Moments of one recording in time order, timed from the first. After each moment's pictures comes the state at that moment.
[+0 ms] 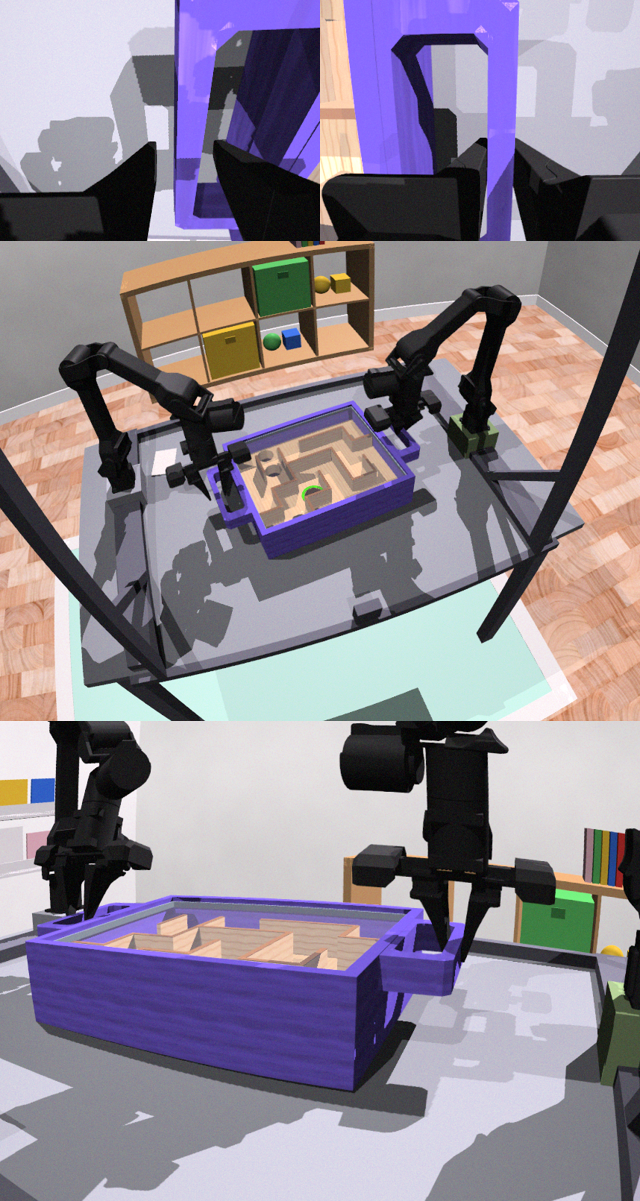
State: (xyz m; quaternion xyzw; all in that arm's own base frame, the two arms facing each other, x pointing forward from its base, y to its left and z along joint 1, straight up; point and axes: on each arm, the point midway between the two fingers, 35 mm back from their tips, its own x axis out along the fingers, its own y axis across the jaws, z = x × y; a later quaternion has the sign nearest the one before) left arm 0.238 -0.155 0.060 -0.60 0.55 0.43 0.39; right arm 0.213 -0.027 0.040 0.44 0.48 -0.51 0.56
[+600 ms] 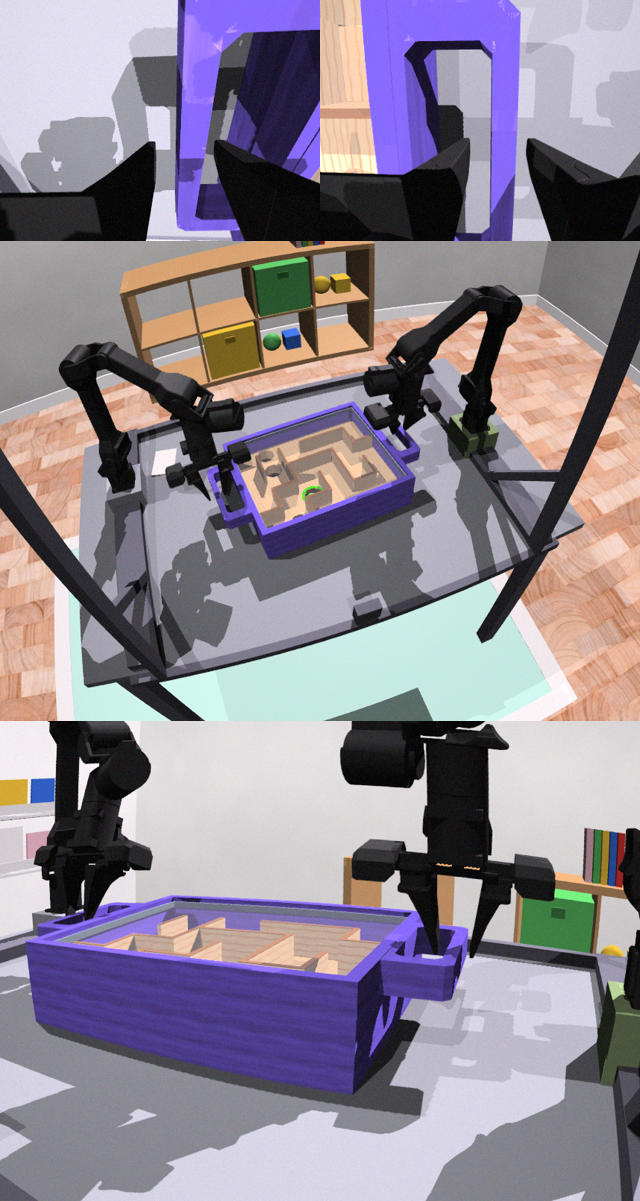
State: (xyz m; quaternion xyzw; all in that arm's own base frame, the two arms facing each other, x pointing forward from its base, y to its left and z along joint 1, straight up) left arm 0.237 -0.155 0.059 -0.60 0.55 0.43 0.39; right arm 0.214 -0.028 0.044 0.44 0.48 -0.51 0.57
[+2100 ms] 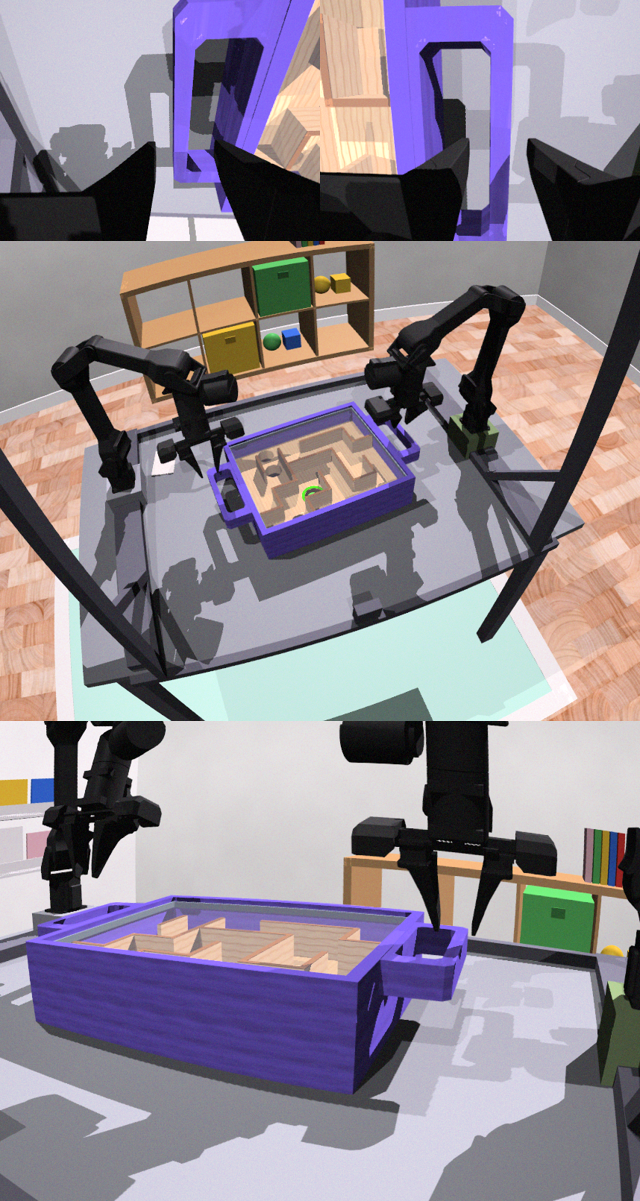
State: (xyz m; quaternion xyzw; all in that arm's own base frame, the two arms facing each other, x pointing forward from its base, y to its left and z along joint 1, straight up) left arm 0.235 -0.136 0.115 -0.60 0.55 0.44 0.39; right arm 0.213 -0.024 0.066 0.44 0.48 -0.51 0.57
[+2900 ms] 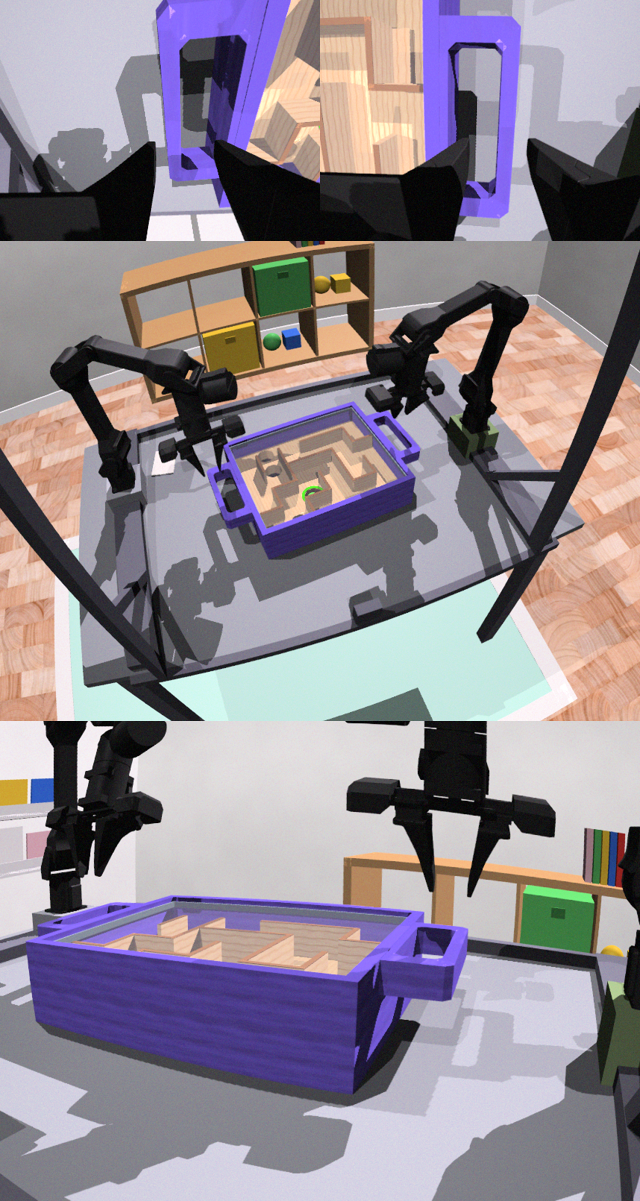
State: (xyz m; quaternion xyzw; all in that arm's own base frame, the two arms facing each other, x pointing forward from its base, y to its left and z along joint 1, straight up) left arm 0.240 -0.135 0.116 -0.60 0.55 0.41 0.41; right arm 0.218 -0.018 0.103 0.44 0.48 -0.49 0.58
